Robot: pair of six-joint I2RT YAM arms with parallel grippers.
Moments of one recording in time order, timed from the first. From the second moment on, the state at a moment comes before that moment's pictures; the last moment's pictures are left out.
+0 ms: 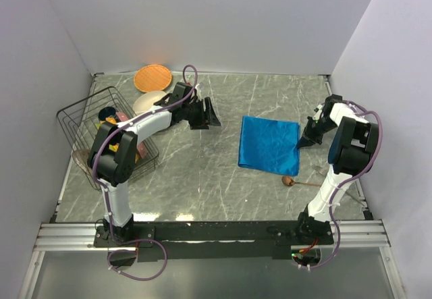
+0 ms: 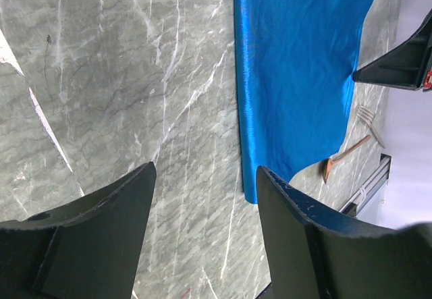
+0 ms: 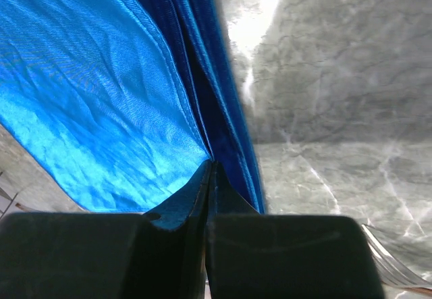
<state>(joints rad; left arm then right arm) -0.47 1.91 1.40 -0.25 0.42 -0.61 -0.31 1.96 1.36 -0.88 -0.37 0.16</state>
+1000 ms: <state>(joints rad) -0.47 1.92 1.40 -0.25 0.43 -0.62 -0.32 1.96 1.39 -0.91 -0.33 0.14</state>
